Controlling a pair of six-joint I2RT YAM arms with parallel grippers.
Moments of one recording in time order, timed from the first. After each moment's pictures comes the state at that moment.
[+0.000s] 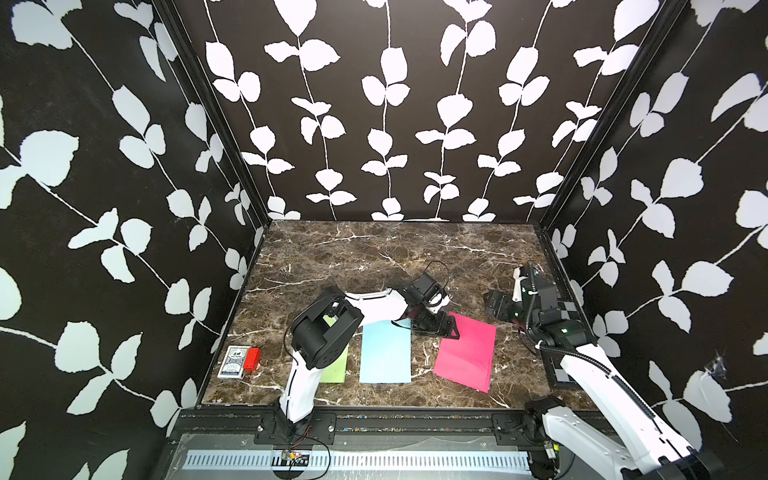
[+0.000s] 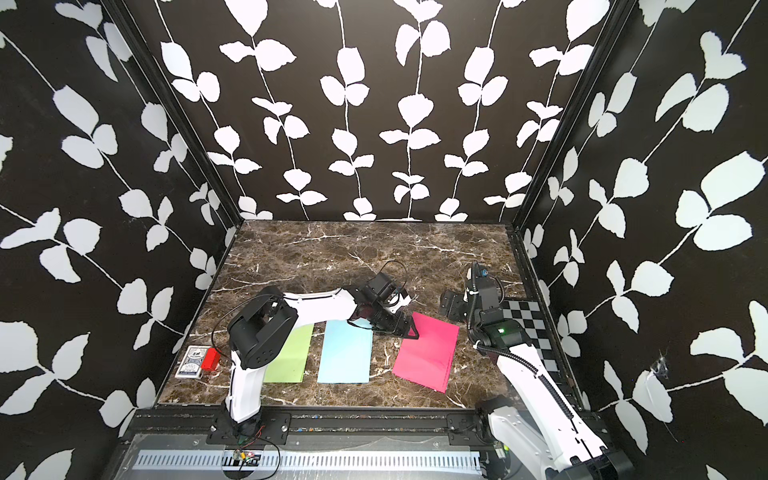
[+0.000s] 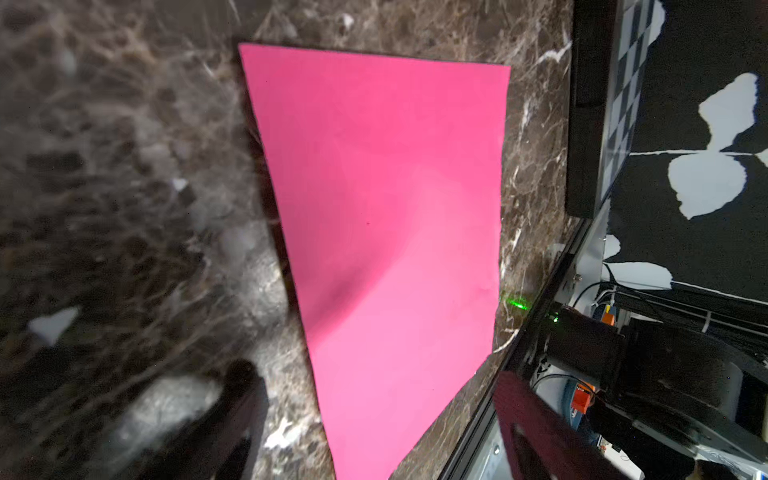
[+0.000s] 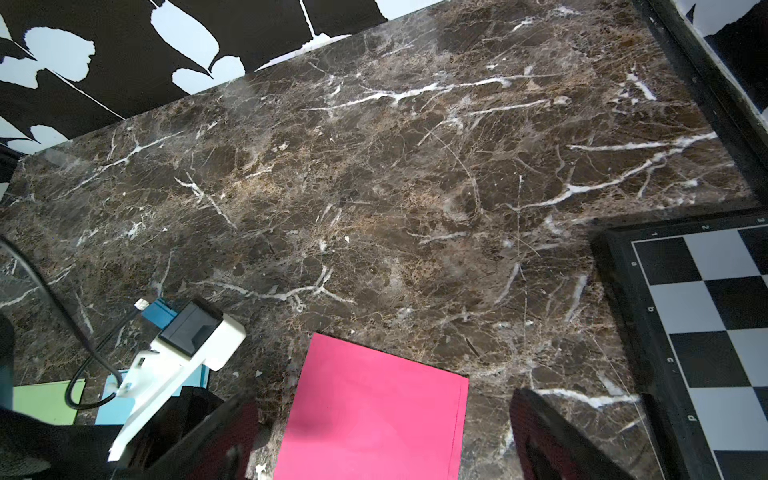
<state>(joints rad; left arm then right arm) -0.89 2.02 1.34 -0.38 0.56 -0.54 0.28 0.90 0.73 -0.52 0.08 0.41</state>
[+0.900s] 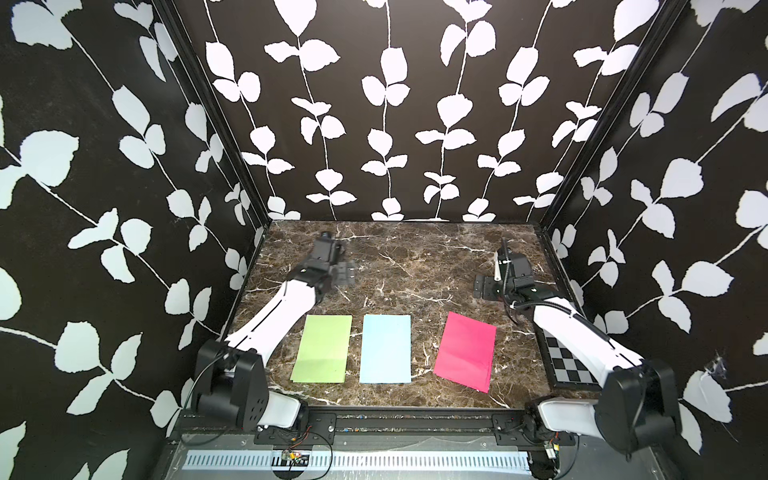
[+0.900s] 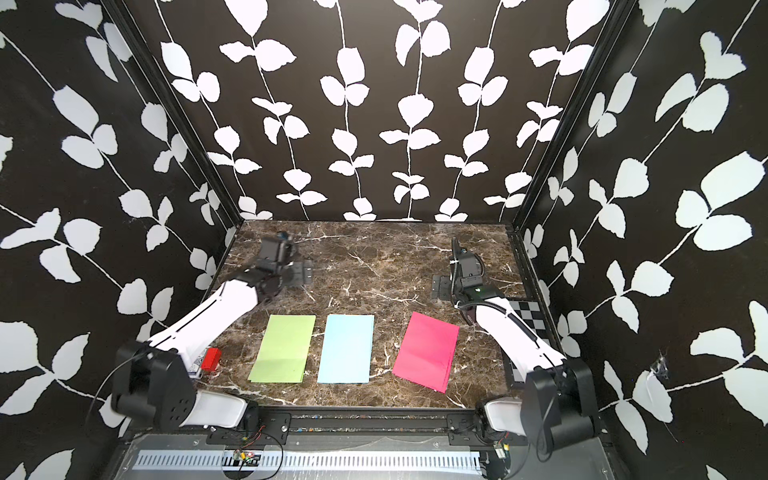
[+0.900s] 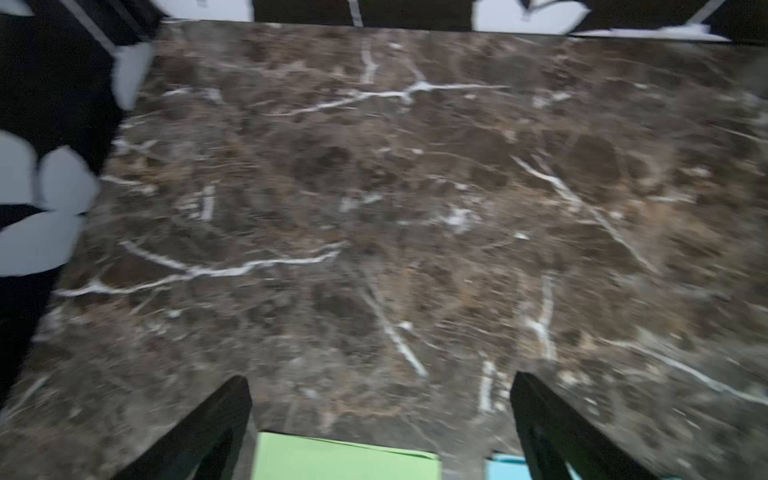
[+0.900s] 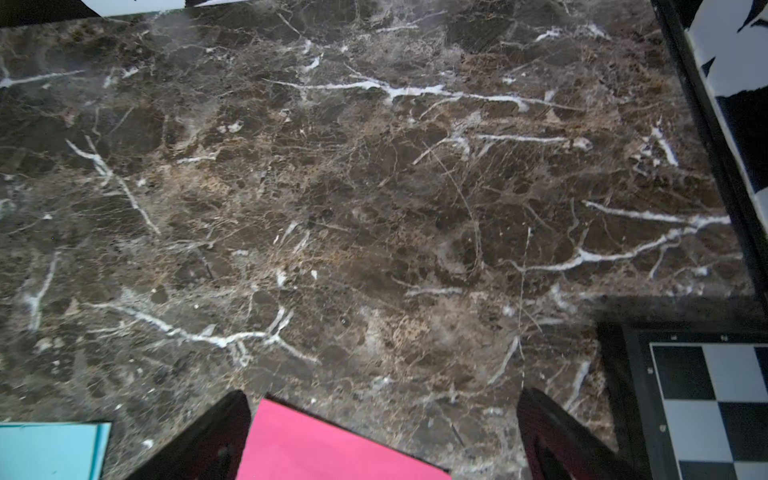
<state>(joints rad) -0.27 1.36 1.00 -0.45 -0.32 -0.22 0.26 1.34 0.91 -0.41 0.16 0.22</state>
